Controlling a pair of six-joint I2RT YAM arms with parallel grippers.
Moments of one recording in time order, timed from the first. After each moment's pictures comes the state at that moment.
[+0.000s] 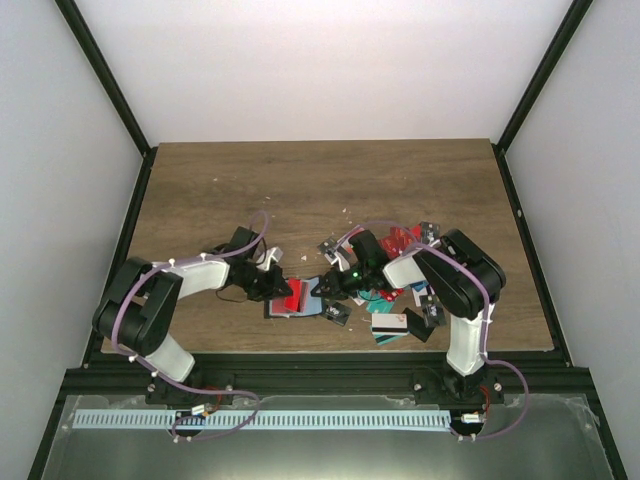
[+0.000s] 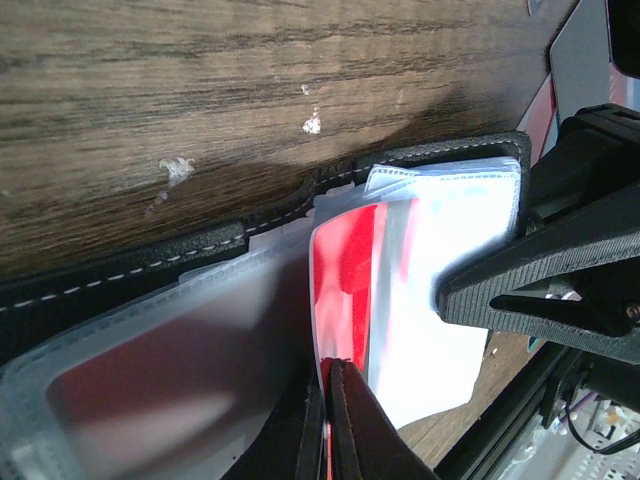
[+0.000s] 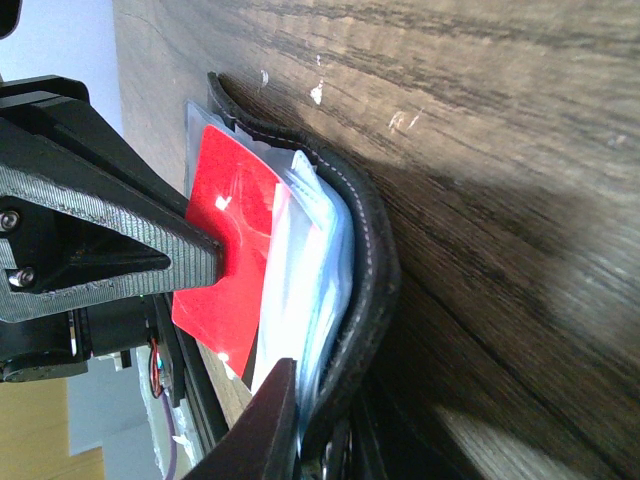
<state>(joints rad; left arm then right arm) -0.42 1.60 0.69 -0.28 0.65 -0.54 0.62 1.91 0.76 0.27 -0.86 0.67</state>
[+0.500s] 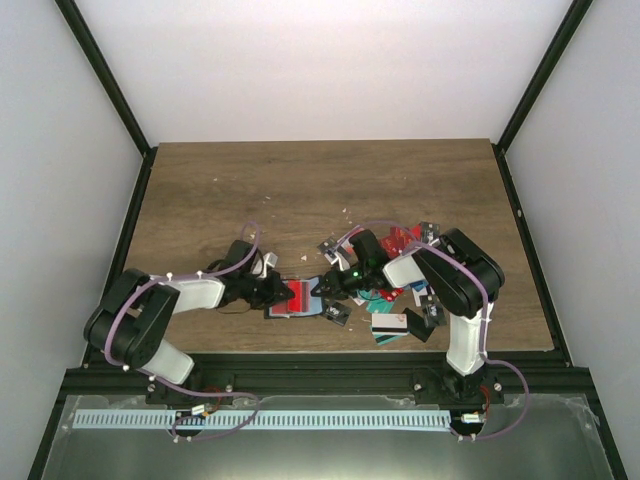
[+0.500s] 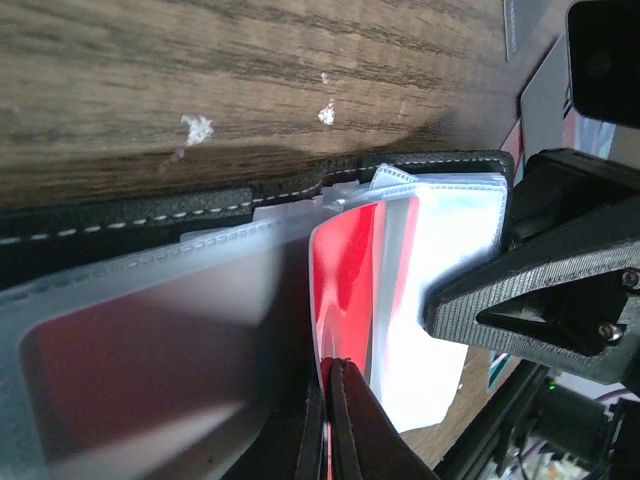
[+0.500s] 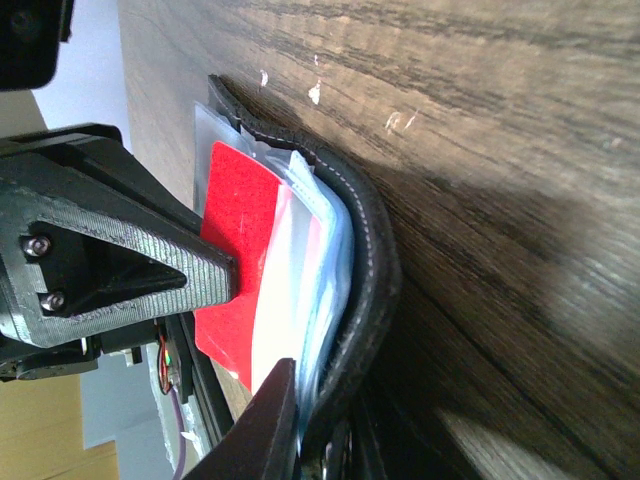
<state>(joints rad) -0.46 1.53 0.53 -0.01 0.63 -0.76 0.62 1.92 0.77 0.28 -0.89 0.68</state>
